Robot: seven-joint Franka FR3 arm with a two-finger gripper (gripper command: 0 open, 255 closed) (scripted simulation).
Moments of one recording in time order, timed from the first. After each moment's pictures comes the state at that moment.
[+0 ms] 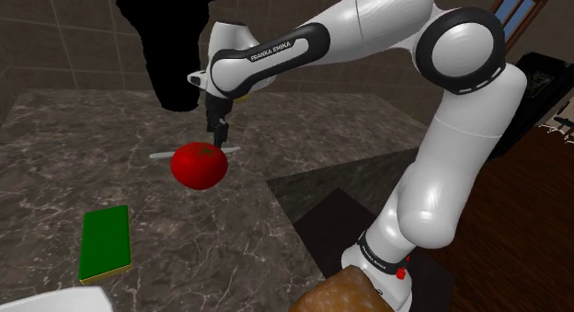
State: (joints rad) arm 0.24 0.17 0.07 -2.05 0.03 2.27 -0.94
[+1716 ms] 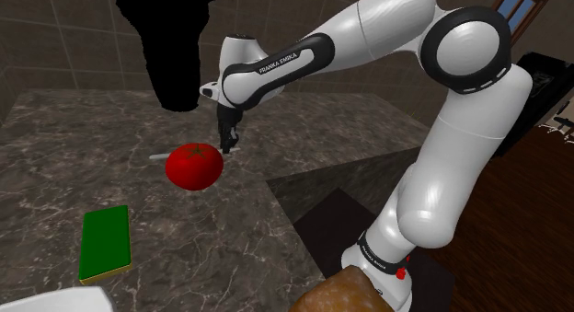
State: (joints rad) arm 0.22 0.14 0.06 -2.15 0.02 2.31 -0.97
